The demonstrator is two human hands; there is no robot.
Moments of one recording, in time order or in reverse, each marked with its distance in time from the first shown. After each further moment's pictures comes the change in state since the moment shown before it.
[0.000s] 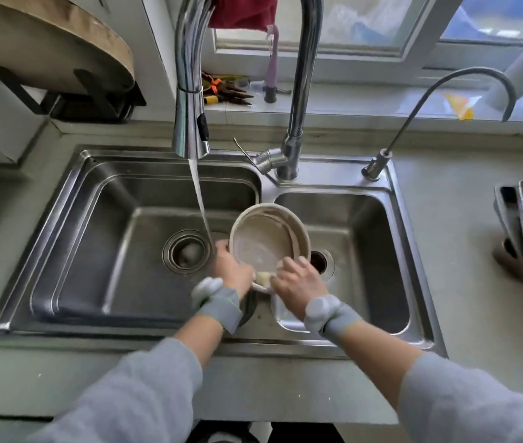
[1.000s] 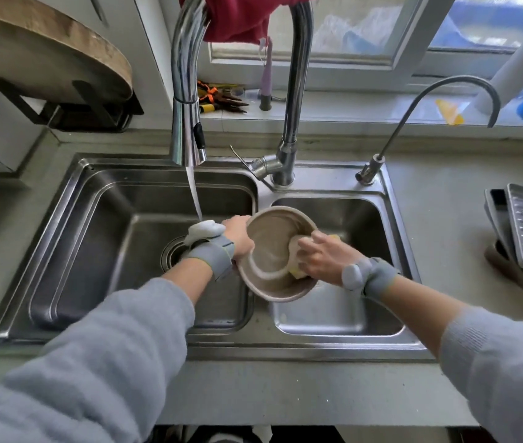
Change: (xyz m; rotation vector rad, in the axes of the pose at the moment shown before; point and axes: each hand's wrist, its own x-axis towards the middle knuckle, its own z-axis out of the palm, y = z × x) left_hand 0.029 0.068 -0.028 0.619 -0.335 0.317; right_hand -0.005 0.090 -0.033 -0.427 -0.096 -0.339
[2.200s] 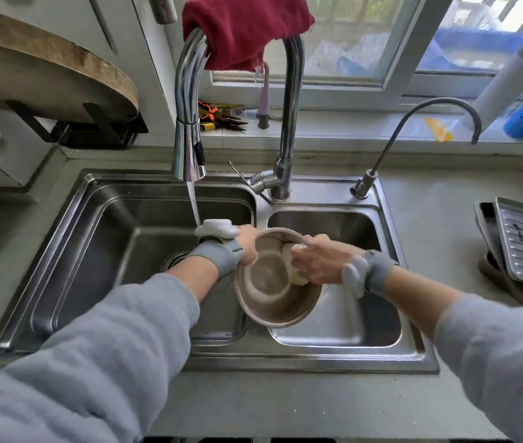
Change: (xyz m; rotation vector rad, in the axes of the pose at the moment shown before) left_hand -0.001 0.020 -0.005 0.423 -0.138 0.148; right_hand 0.002 0.022 -0.014 -0.108 -0.110 -0.130
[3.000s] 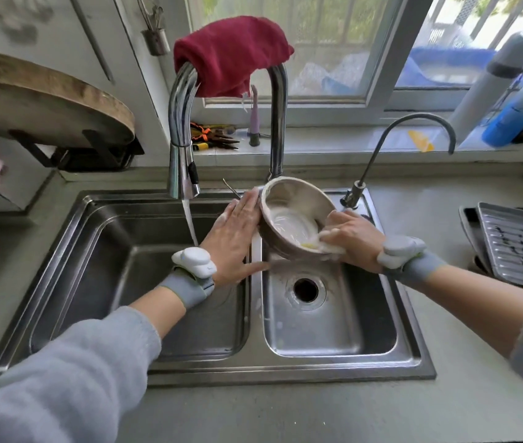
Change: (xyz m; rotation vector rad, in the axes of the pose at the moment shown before) left_hand -0.016 -0.026 0.000 0.270 0.681 0.435; right_hand -0.055 0.044 0.006 0.764 0.393 0.420
